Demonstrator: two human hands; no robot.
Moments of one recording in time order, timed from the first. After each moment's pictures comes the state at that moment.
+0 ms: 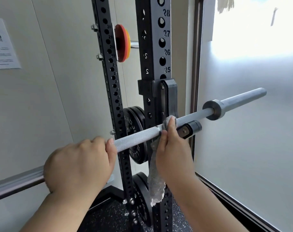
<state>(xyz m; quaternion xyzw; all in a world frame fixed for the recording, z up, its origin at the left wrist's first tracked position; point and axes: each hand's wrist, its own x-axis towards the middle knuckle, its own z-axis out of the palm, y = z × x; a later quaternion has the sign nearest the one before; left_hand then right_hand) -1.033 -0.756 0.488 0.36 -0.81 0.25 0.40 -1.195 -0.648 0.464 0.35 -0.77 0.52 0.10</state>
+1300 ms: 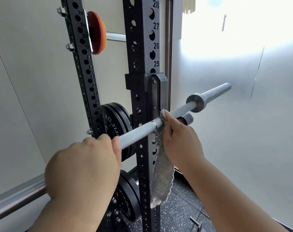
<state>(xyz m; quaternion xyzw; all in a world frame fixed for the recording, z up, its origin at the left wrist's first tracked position) -1.029 -0.753 0.504 0.31 -0.88 0.15 0.34 -1.207 -0.641 0.477 0.29 -0.84 0.43 0.15</state>
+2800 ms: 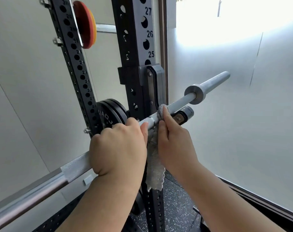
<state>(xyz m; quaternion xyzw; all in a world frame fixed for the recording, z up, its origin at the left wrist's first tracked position) -1.095 -0.733 0.506 0.33 -0.88 0.23 0.24 -1.199 -0.655 0.459 0.28 -0.79 0.54 0.10</state>
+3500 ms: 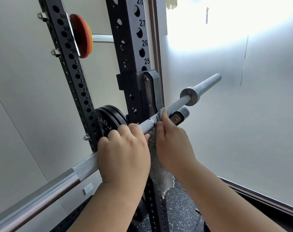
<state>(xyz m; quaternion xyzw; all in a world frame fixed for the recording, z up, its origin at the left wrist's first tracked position) -1.086 -0.739 0.486 0.26 -0.88 0.27 0.29 -1.183 -0.656 0.466 0.26 -0.82 0.50 0.11</state>
